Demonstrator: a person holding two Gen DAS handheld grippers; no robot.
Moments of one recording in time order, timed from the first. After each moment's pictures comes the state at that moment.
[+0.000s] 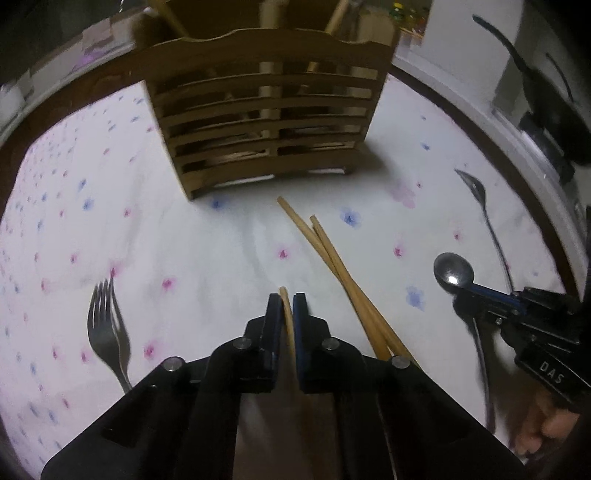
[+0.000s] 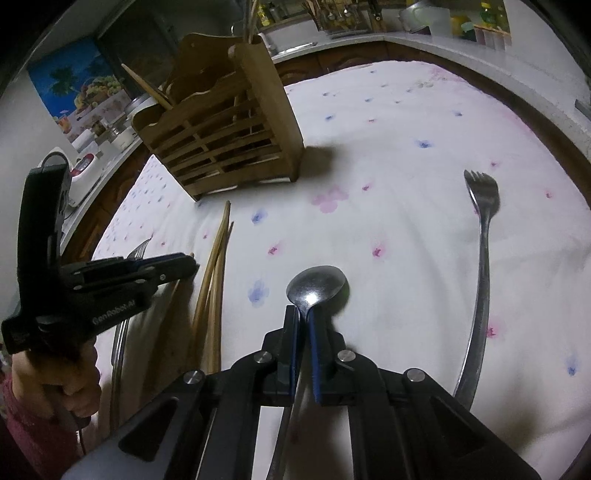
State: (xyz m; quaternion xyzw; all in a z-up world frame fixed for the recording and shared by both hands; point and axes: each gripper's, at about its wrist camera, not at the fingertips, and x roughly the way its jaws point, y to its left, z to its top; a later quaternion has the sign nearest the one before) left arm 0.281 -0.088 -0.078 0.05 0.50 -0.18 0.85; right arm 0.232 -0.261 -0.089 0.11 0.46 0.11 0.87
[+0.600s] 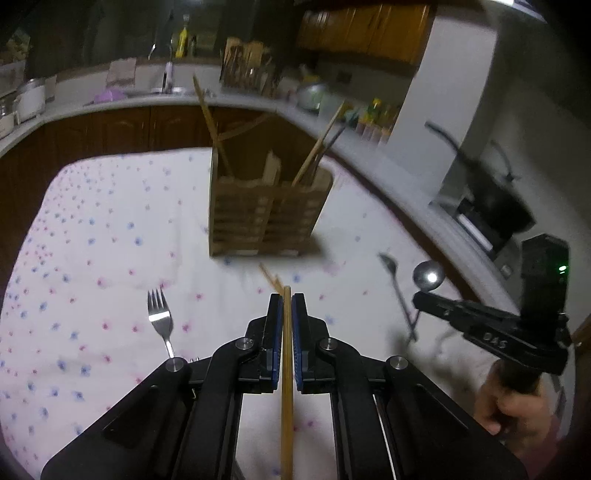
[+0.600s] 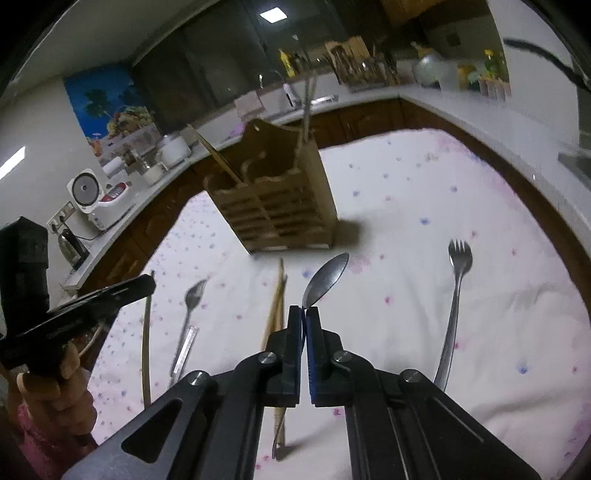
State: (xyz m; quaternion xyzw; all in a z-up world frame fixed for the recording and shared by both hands) left arm 0.187 -0.030 0.030 -0.06 0.35 -0.23 0.91; right arm 0.184 -0.258 -0.009 0.12 0.36 0.14 0.91
